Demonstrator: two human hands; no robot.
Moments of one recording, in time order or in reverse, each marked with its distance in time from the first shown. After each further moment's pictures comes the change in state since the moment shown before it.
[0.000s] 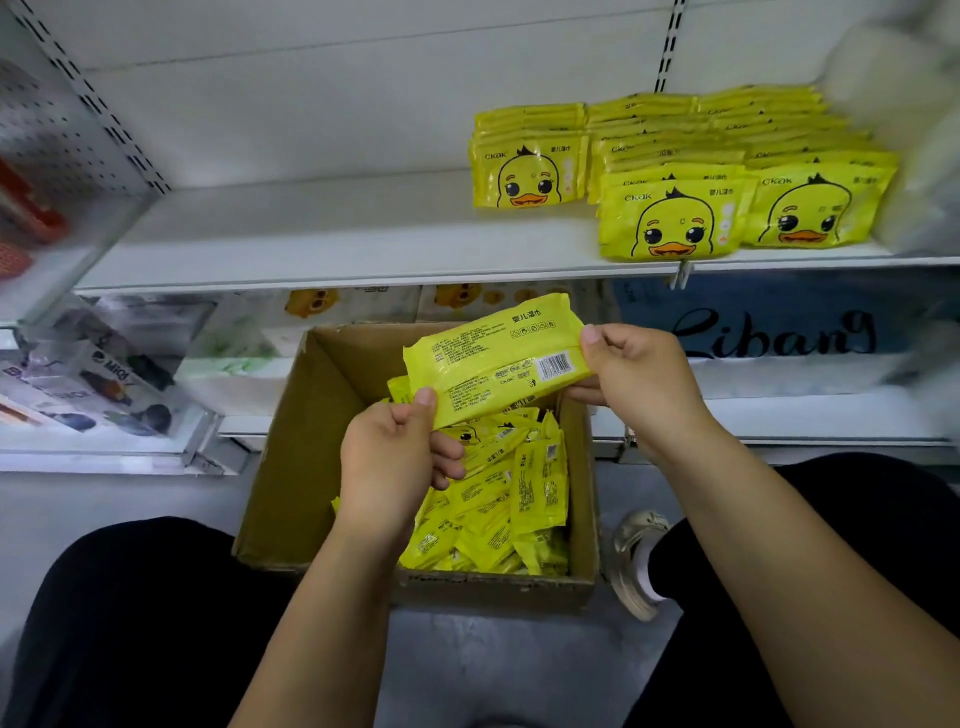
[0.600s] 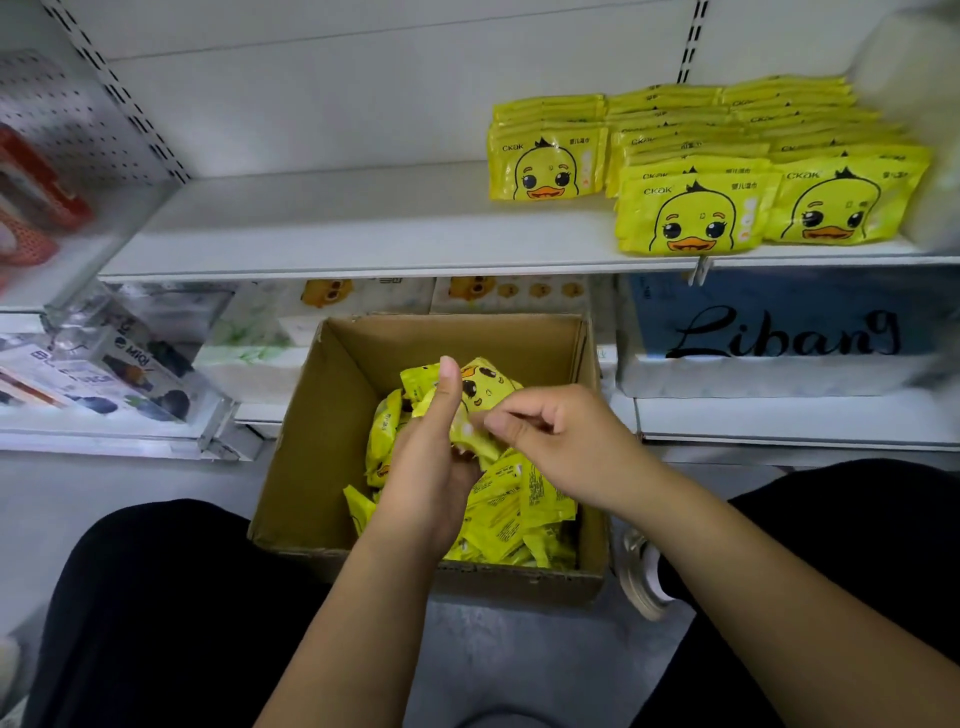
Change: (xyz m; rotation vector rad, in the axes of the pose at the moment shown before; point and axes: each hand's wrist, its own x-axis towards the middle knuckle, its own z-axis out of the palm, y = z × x) left_hand -0.007 -0.007 0.015 -0.555 -0.205 -0.245; right_hand -0.036 0.020 0.037 -0.340 -0.475 -0.321
